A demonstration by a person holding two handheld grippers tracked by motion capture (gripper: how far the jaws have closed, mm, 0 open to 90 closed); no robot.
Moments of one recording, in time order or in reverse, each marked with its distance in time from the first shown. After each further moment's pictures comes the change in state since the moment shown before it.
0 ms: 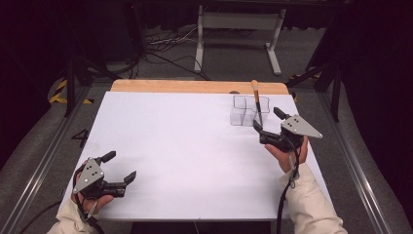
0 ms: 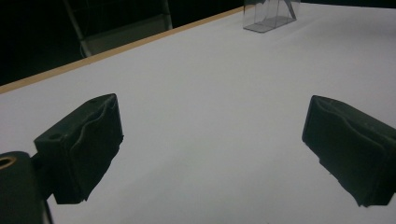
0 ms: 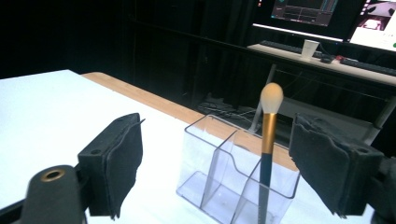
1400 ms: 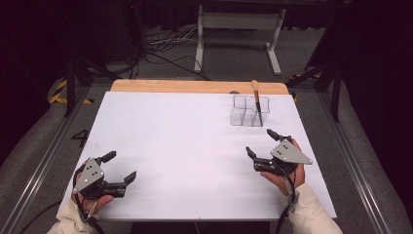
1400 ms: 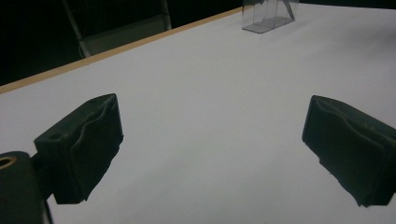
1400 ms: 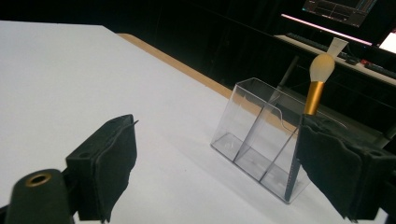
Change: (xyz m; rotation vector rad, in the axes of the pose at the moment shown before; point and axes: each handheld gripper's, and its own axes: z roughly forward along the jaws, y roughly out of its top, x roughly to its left) left arm 0.000 0.000 0.000 -0.001 -0.006 0.000; right arm 0.042 -0.034 -0.031 0.067 0.068 -0.151
